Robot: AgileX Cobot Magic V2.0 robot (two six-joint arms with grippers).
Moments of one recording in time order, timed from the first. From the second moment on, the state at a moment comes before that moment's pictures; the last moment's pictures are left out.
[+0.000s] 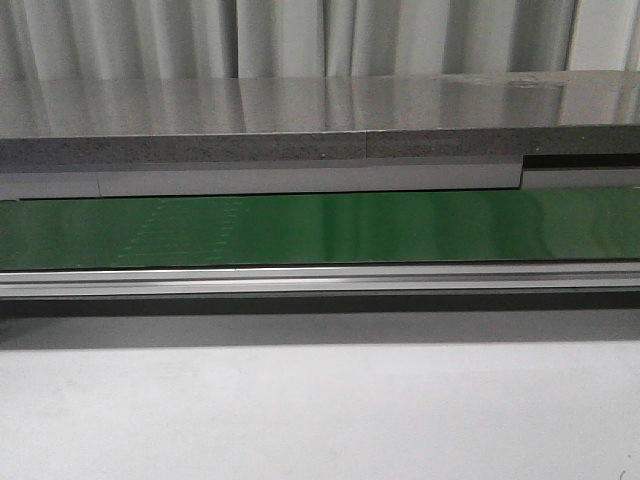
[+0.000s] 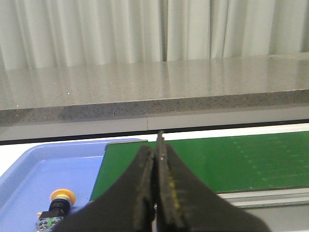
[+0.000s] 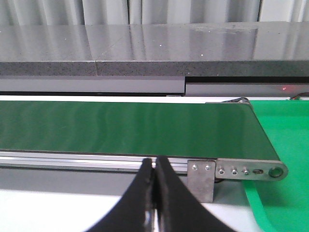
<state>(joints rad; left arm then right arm) -0.05 0.00 -0.01 0.13 0.03 -0.10 0.07 -0.01 0.03 0.02 0.12 0.05</state>
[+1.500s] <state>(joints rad) -0.05 0.52 -0.70 0.03 0.83 -0.10 0.07 -0.01 0.03 0.02 0.12 0.05</state>
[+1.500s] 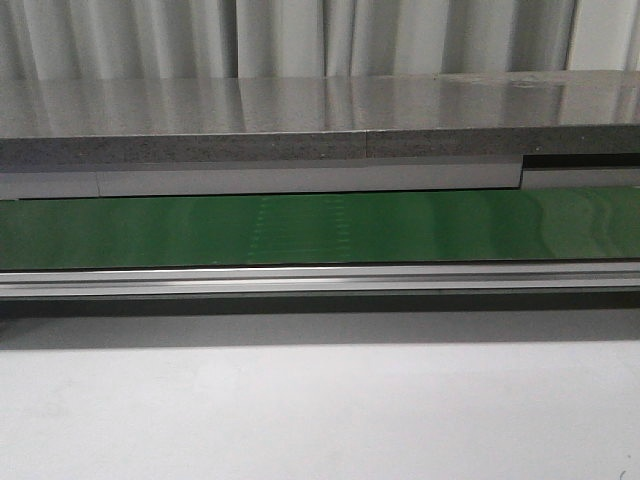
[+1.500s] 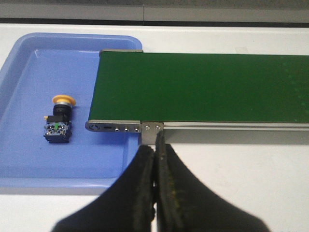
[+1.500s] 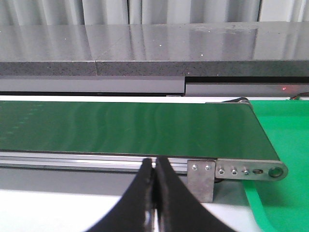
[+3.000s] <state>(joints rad) 0.10 1.08 -1.05 0.24 0.83 -0.15 0.07 -0.01 0.03 0.02 0.12 0.05</state>
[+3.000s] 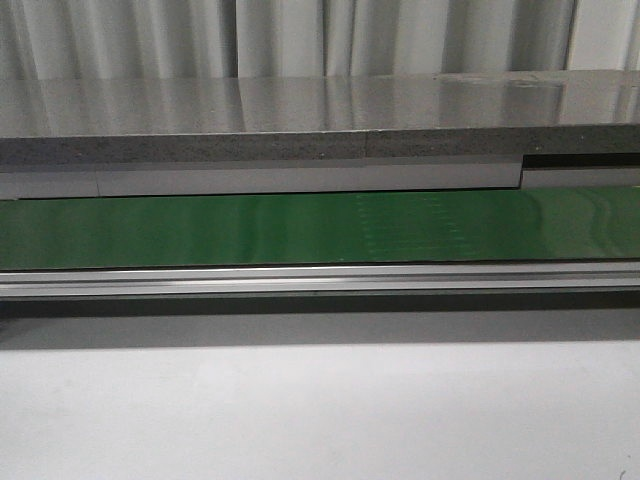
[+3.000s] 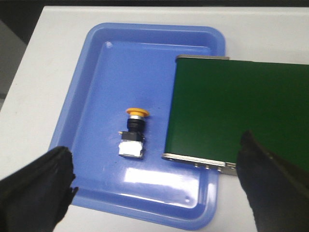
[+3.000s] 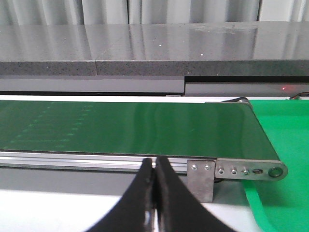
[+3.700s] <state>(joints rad) 0.40 1.66 -1.22 0.05 0.77 0.09 0.07 -0.01 0.03 0.02 0.12 0.05</state>
